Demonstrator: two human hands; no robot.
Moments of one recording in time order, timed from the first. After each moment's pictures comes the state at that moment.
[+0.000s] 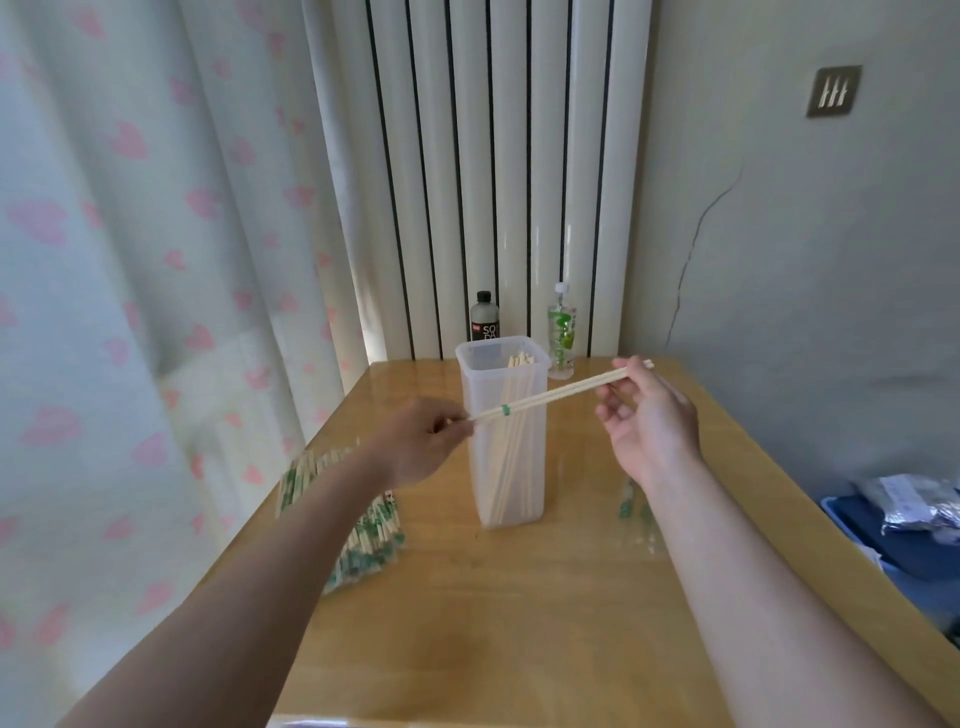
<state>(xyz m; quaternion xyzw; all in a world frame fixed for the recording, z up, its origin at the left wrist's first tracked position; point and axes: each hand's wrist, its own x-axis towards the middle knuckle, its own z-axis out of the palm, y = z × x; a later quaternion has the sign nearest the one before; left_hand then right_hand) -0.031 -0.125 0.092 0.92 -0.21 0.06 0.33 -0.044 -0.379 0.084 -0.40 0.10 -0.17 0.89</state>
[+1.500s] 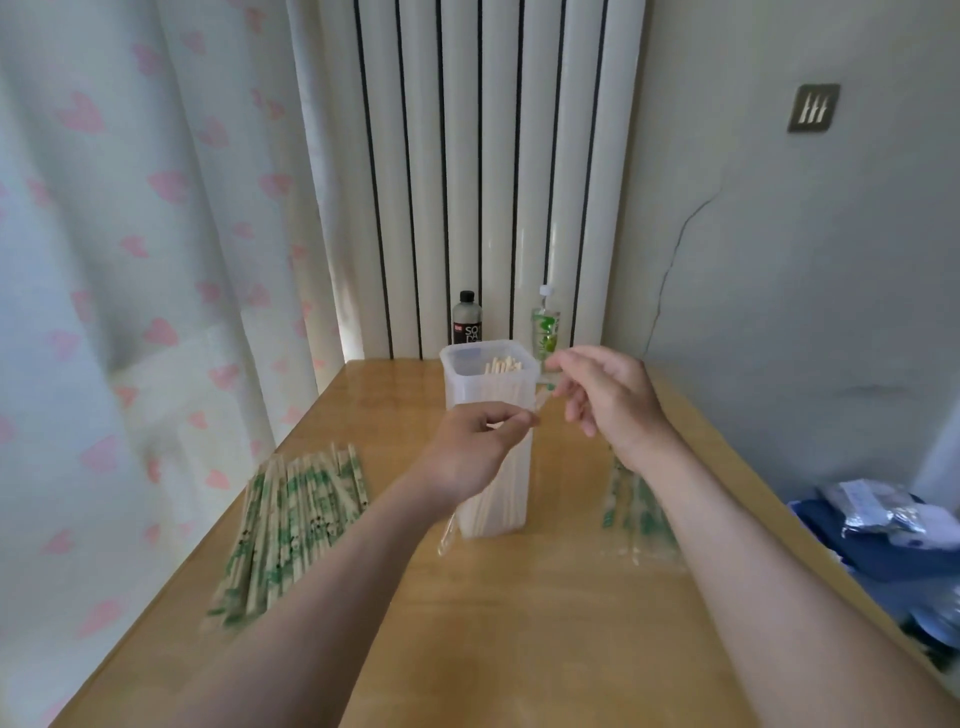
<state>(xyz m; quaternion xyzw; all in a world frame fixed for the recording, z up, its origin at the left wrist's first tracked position) -0.055 -0.194 0.097 0.80 -0.17 0.00 0.58 -0.034 -0.373 0.108 -0.76 -0.12 -0.19 0.61</state>
